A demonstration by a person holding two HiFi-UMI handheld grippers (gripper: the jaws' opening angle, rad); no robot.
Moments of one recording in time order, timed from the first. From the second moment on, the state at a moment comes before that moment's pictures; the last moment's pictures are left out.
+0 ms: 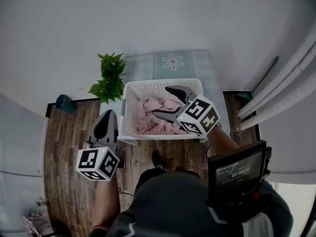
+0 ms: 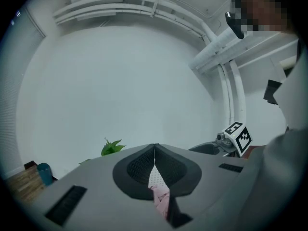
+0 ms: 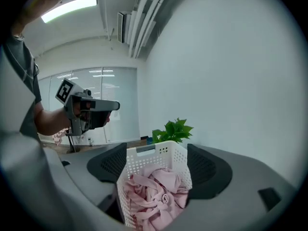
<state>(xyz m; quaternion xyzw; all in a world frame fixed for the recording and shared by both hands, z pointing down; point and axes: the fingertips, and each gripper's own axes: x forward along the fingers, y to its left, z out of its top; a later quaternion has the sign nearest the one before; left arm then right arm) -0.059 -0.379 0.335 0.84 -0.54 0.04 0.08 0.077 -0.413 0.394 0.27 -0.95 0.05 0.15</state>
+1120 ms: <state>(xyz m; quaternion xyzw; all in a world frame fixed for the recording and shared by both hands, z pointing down) -0.103 -0.472 0.379 0.85 -0.52 0.05 0.12 0.032 -0.458 0.650 0.15 -0.86 0.21 0.45</state>
